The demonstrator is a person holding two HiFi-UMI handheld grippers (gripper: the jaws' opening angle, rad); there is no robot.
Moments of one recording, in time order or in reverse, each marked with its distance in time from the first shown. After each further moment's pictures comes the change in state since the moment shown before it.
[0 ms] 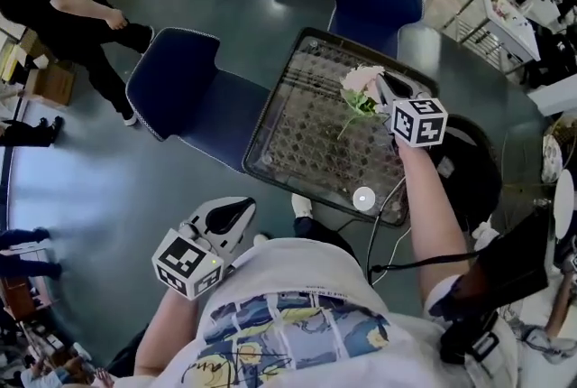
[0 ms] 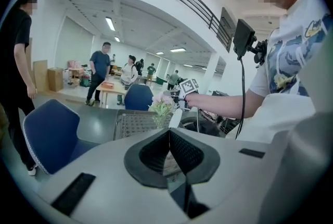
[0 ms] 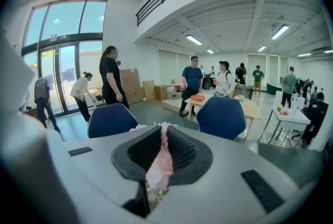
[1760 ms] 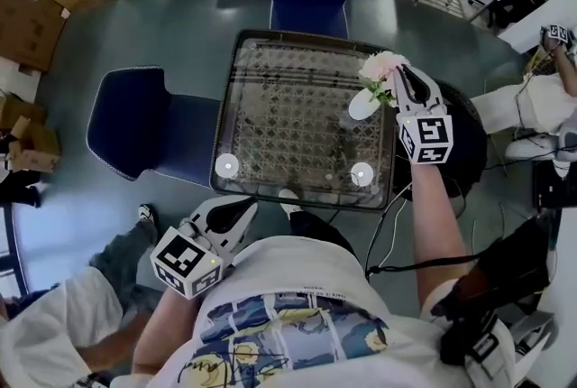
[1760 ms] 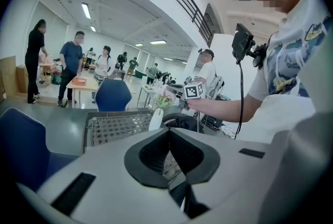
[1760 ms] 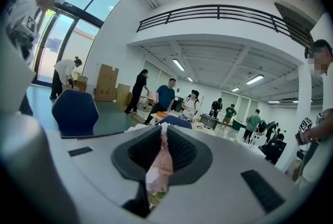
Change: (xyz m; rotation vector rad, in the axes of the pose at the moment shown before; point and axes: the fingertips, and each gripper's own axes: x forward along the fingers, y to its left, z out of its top) left arm 0.094 -0.052 0.042 0.082 0.089 -0.239; right arm -0.143 -0.128 0.001 -0.255 -0.201 -0.366
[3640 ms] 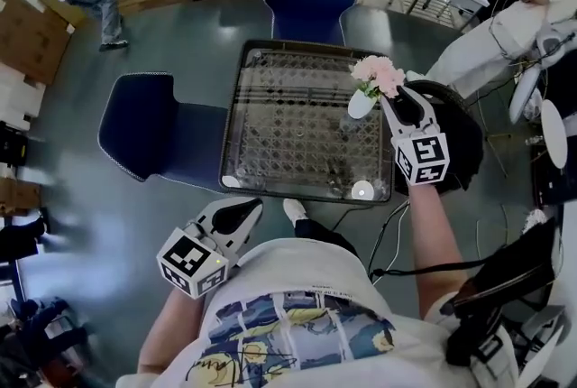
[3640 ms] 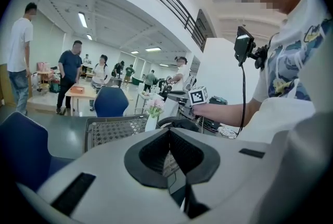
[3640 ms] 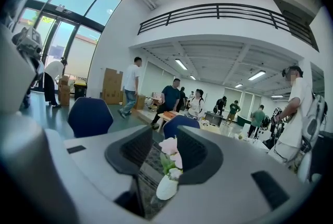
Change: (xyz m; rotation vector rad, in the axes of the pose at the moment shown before) left arm -0.043 -0.030 -0.018 0.062 -0.076 -0.021; right arm -0.078 0.063 0.015 0.037 0.013 0.046
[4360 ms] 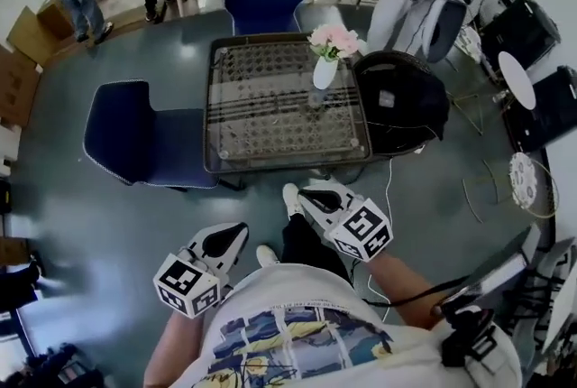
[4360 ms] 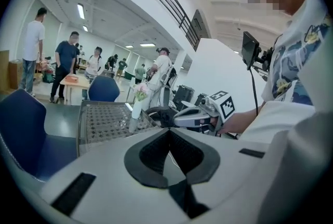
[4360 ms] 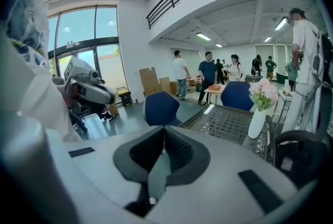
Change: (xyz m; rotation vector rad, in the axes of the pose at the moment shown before) left arm -0.107 -0.082 -0.098 -0.032 0.039 -0.090; right arm -0.196 0.330 -0.022 0.257 0.190 0.459
